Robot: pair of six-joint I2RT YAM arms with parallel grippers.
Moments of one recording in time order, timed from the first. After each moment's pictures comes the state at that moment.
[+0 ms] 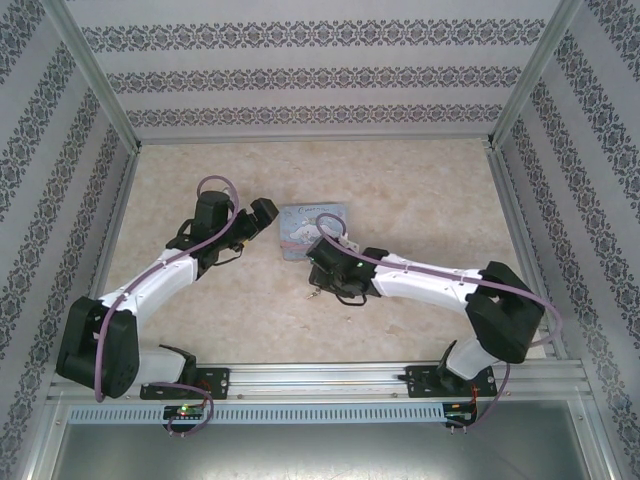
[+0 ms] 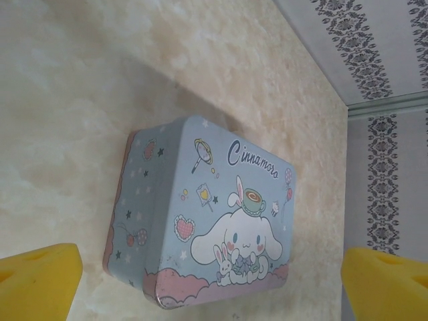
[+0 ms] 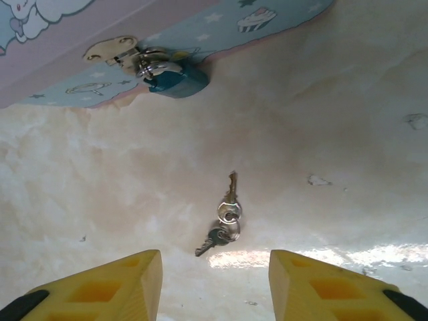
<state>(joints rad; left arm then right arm) -0.28 1.31 0.77 -0.07 0.28 -0.96 0.95 1.58 1.00 -0.52 0.13 1.23</state>
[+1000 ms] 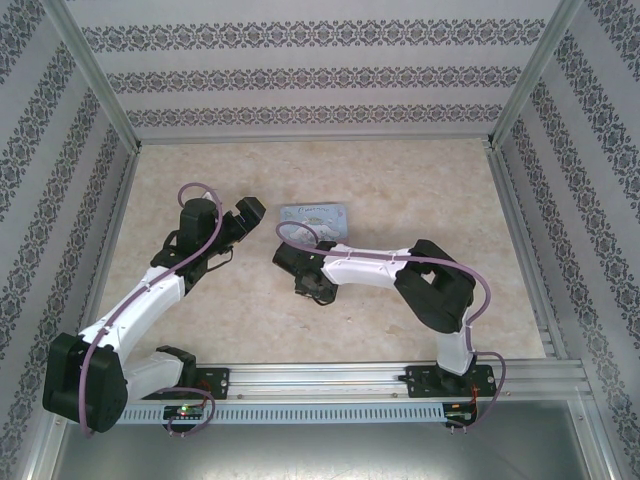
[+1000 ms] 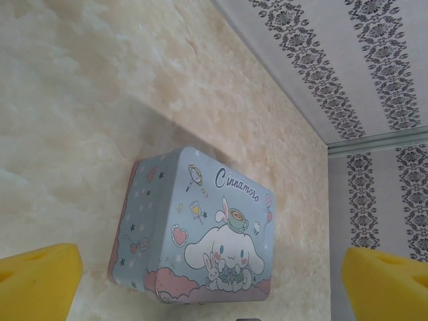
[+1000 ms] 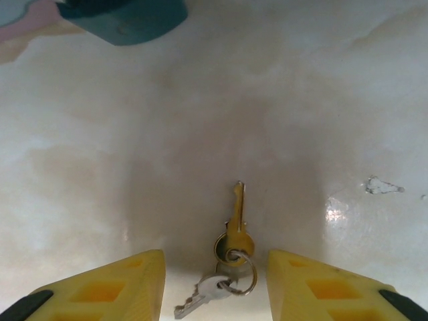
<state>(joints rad) -0.27 1.14 0.71 -0.08 0.18 -0.98 0.99 1.95 1.28 -0.74 0.15 1.26</state>
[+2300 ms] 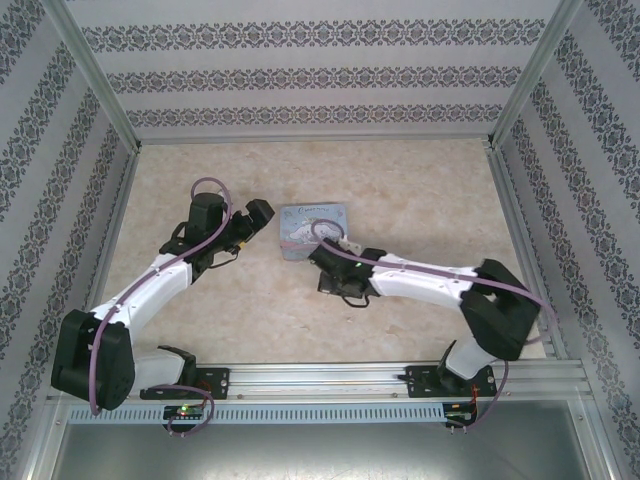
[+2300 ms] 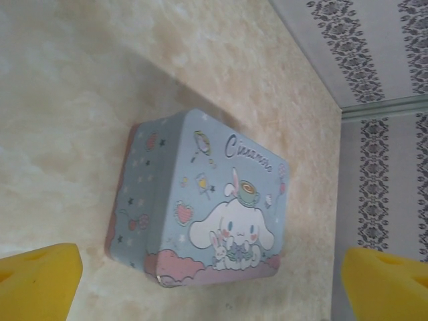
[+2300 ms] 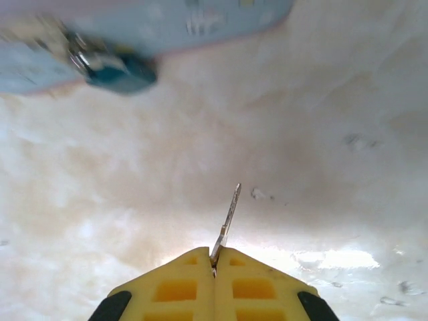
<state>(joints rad) -0.27 1.25 0.77 -0.12 0.29 -0.97 0.91 1.55 0.95 -0.55 0.16 1.08</state>
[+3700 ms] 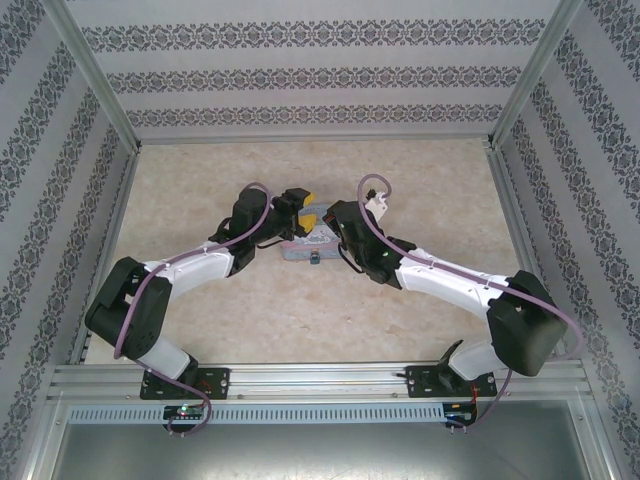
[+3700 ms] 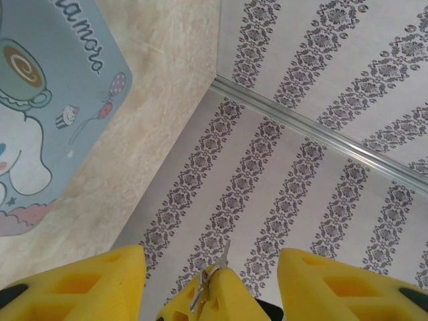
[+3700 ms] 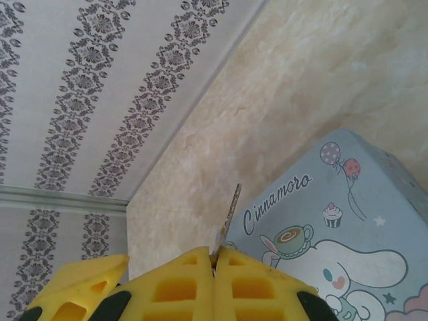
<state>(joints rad) -0.50 1.56 0.84 0.45 0.34 -1.88 0.78 1.45 0.91 0.09 0.43 1.33</state>
